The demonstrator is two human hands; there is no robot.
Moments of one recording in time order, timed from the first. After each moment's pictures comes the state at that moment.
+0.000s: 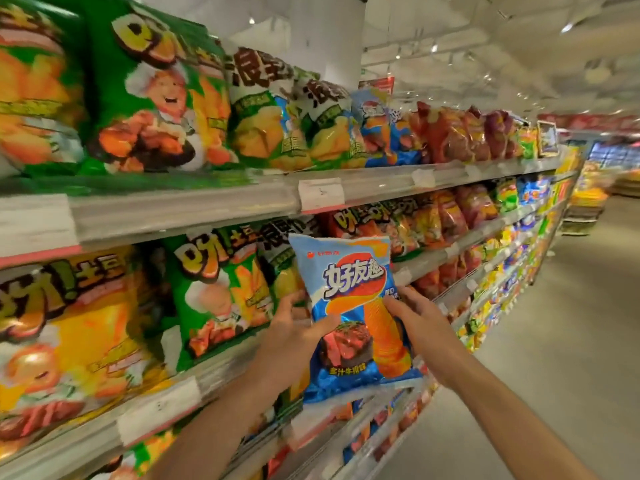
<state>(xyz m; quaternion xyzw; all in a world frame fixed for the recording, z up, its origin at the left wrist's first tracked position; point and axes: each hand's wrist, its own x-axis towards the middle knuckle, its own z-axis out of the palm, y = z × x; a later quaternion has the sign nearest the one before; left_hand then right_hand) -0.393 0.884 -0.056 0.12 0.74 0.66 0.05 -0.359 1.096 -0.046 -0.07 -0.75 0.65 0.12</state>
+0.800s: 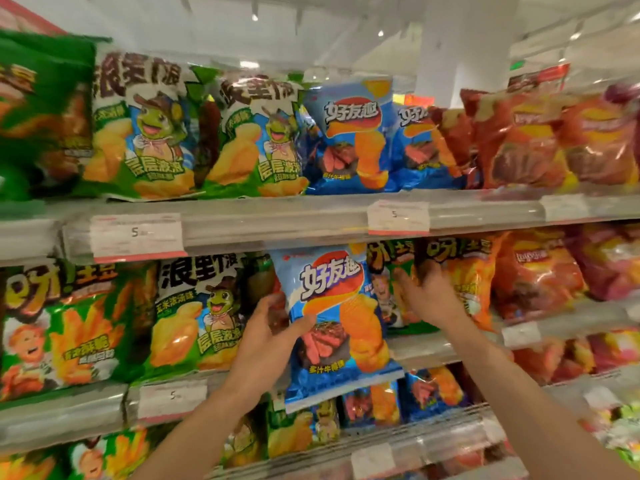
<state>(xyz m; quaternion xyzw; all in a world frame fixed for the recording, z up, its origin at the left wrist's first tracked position) -0.521 1.111 -0.036 -0.08 0.72 0.68 -0.16 -0.685 1.351 -0.034 0.04 -0.89 0.43 0.14</state>
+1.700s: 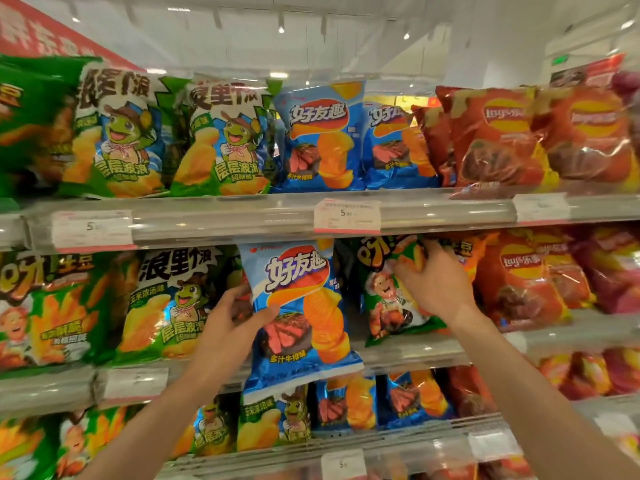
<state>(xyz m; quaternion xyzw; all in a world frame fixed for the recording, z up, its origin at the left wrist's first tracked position) -0.519 1.148 -0.026 -0.12 0.74 0.61 -0.25 -0.680 1.406 0.009 0.11 -0.90 0.36 0.22</state>
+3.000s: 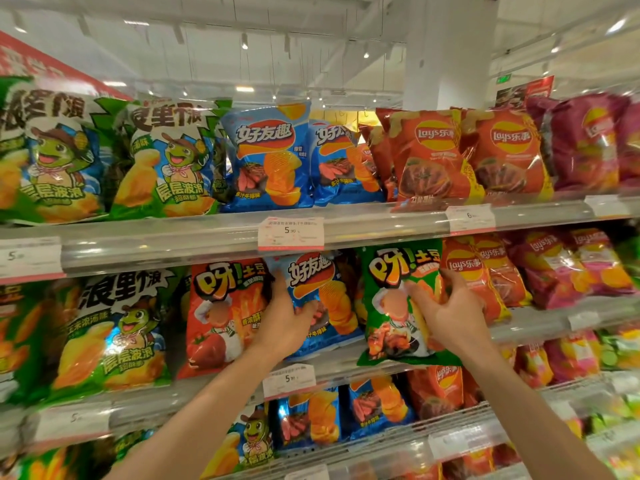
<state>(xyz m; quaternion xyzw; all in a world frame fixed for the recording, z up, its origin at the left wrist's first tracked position) -0.618 1.244 -0.023 0.01 0.81 0.55 -0.19 -0.646 1.495 -0.005 0.02 -0.85 0.50 0.19</state>
